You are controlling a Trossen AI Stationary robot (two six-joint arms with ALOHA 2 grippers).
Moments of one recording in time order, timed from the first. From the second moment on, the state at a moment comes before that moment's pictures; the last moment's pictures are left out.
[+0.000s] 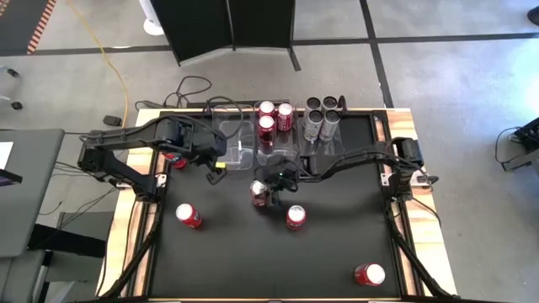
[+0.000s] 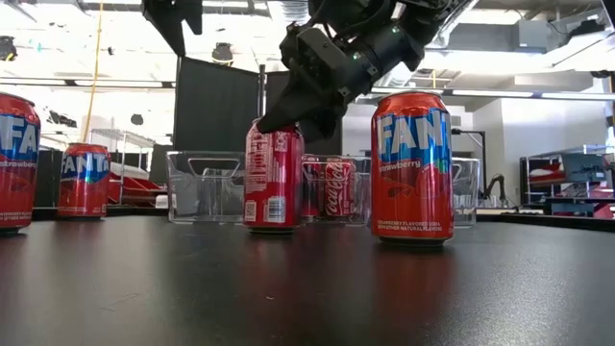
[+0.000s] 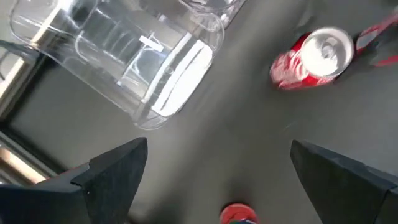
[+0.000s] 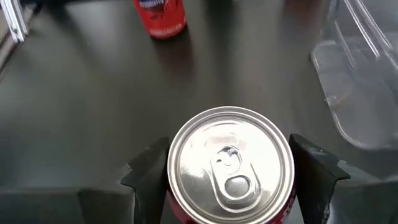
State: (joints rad) left arm 0.02 1.40 1.64 -1.46 -0.27 -0.55; right arm -0.02 1.83 1.25 -0.08 -0.10 0.10
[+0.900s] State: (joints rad) left arm 0.01 1.34 1.64 -1.52 -0.34 -0.55; right arm -0.45 1.52 1.32 -0.33 0.03 0.00
